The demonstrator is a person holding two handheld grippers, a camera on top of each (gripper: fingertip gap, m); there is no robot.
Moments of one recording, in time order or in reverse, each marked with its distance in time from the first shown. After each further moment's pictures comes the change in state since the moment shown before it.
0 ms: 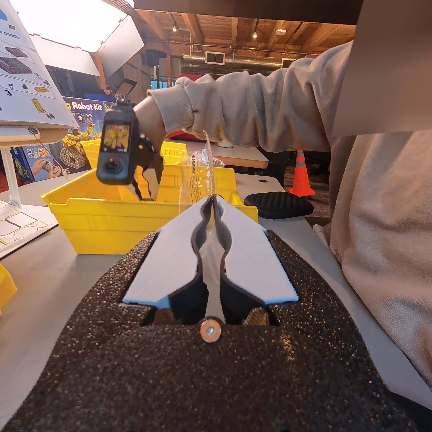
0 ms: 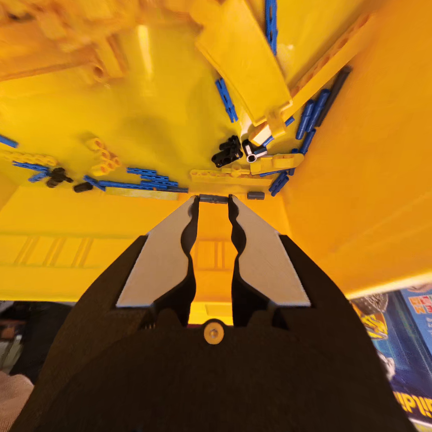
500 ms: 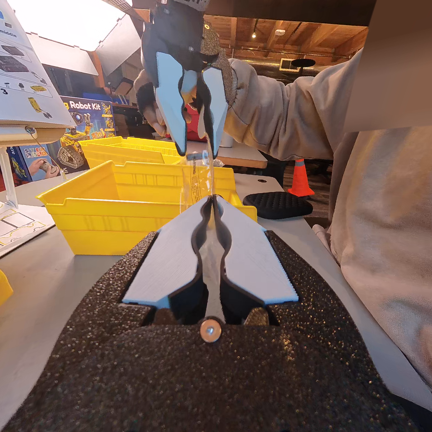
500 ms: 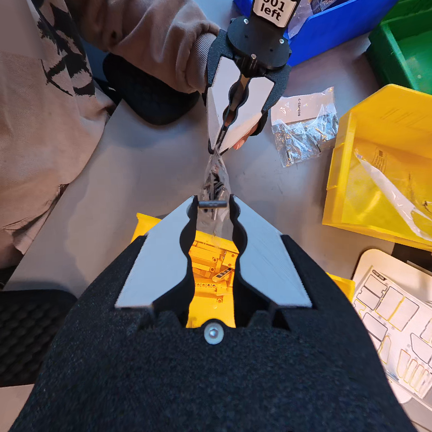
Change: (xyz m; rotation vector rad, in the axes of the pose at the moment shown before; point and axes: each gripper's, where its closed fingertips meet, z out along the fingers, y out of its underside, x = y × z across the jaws) left arm 0.001 0.001 0.002 0.000 0.004 -0.002; right arm -0.113 -0.135 -0.220 1.122 0.061 -0.296
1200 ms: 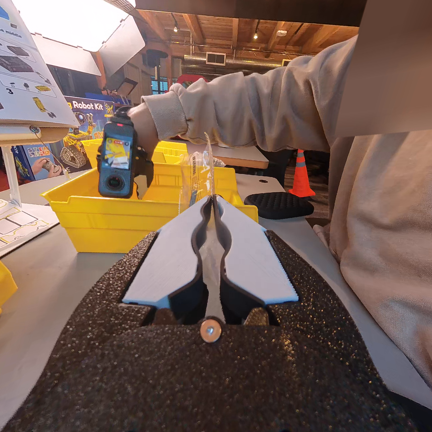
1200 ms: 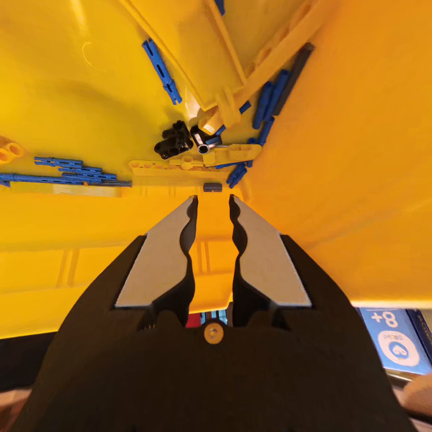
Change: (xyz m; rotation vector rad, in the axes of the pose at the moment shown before) left arm -0.003 0.000 -0.002 0.002 -0.006 -0.003; right arm 0.074 0.308 -0.050 -1.272 0.040 0.129
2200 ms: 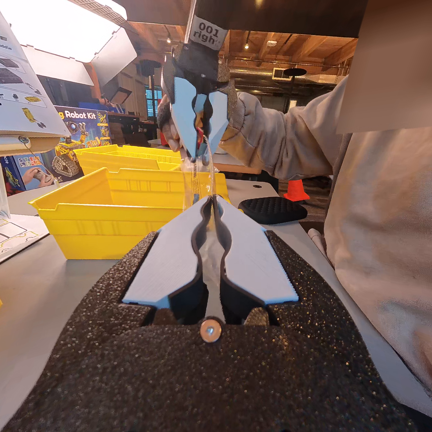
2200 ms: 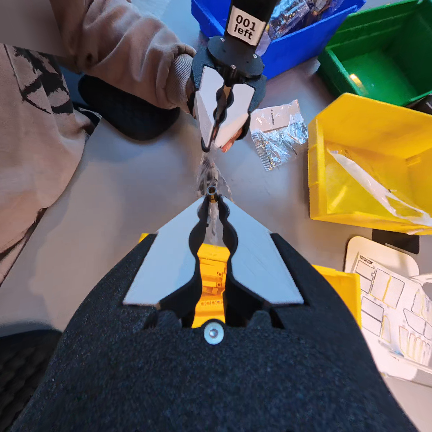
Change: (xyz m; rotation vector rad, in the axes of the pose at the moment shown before) left arm 0.010 -0.006 0.003 0.031 0.030 0.010; right arm -0.109 -0.121 -0.275 1.368 0.079 0.009
